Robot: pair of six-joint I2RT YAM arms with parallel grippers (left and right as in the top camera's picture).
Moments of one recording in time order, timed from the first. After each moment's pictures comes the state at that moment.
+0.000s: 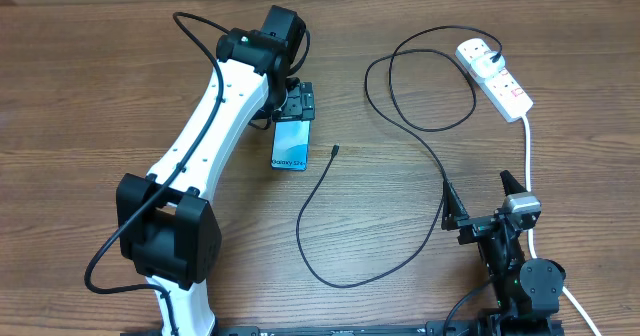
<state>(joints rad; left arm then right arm) -0.36 1.99 1.83 -1.24 -0.09 -0.46 0.01 0.01 0.02 -0.02 -0.16 0.06</state>
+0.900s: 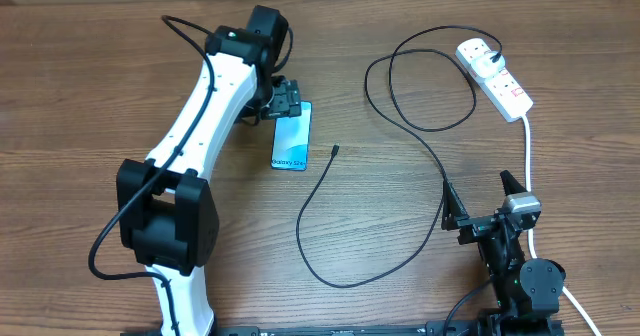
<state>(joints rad) -0.30 2.05 1.83 -1.22 -0.07 -0.46 0.01 0.01 0.02 -0.02 -0.16 0.06</state>
